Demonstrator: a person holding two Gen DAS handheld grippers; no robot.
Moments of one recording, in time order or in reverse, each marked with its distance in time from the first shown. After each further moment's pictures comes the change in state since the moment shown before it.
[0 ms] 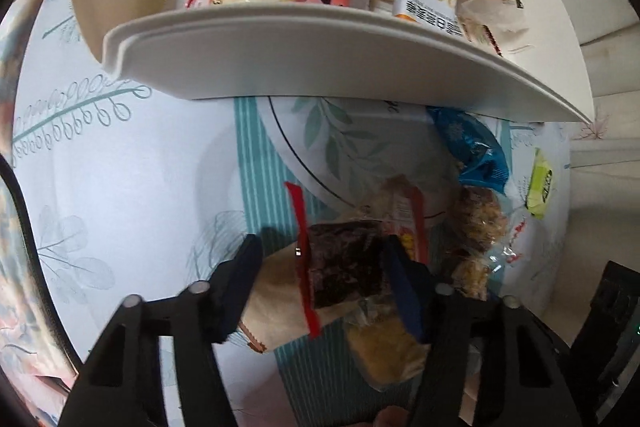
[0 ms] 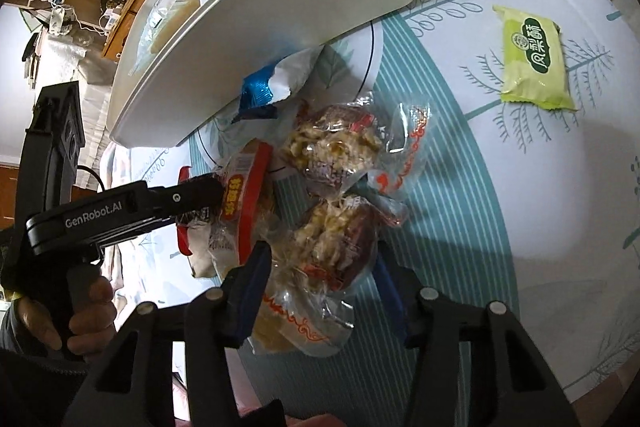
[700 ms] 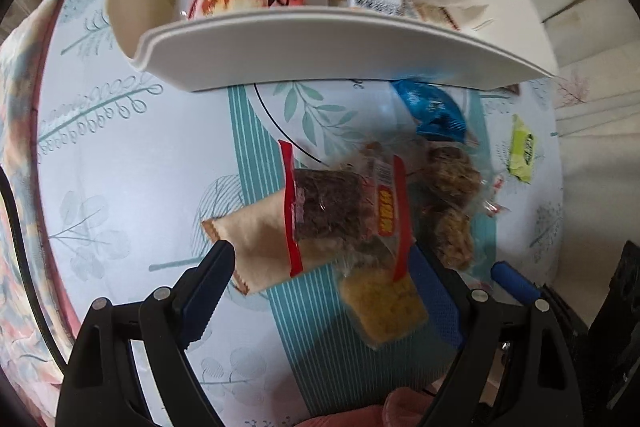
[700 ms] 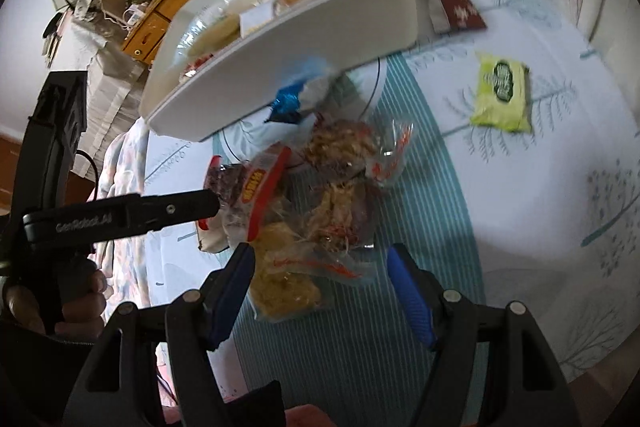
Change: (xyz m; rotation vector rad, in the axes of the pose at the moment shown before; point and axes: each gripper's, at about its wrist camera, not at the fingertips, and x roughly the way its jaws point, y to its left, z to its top) left arm -0.025 -0.019 -0.033 0.071 -0.029 0.040; right arm -0.029 0.008 -0.015 -0.098 -0.091 -0.018
